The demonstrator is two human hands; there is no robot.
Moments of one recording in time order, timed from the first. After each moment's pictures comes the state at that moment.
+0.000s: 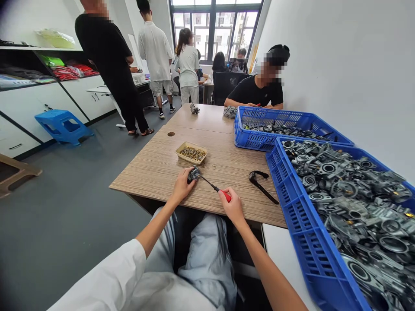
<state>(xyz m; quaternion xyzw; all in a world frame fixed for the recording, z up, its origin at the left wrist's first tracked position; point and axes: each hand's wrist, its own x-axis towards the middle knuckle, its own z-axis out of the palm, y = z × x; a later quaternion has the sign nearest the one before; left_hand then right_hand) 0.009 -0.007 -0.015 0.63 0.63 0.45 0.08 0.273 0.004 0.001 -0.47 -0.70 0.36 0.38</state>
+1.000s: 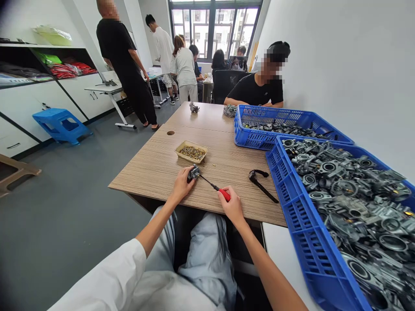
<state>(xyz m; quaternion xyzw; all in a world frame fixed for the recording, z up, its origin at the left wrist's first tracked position) 0.009 -0.006 -0.016 0.63 0.63 0.44 0.07 0.271 0.001 0.006 -0.47 -0.73 0.31 0.38</state>
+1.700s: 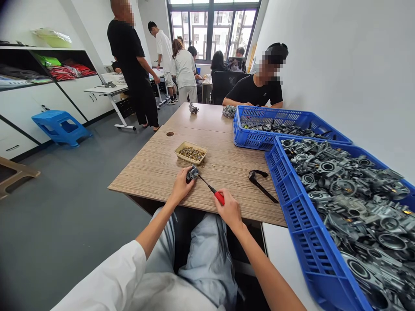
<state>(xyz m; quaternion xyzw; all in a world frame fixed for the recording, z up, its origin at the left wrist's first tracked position) 0.010 -0.008 -0.013 0.61 0.64 0.47 0.08 0.269 -0.007 -0.010 -0.45 -0.81 0.19 0.32</state>
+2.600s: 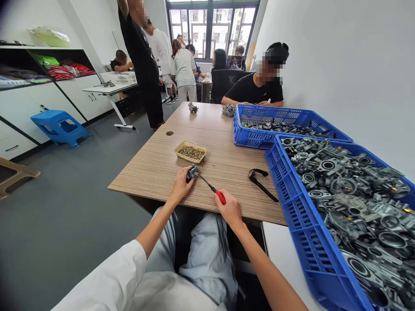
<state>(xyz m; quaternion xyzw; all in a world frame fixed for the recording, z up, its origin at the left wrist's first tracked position) 0.008 -0.006 -0.015 0.62 0.63 0.46 0.07 0.269 -0.008 -0.011 -0.46 -0.80 0.17 0.34</state>
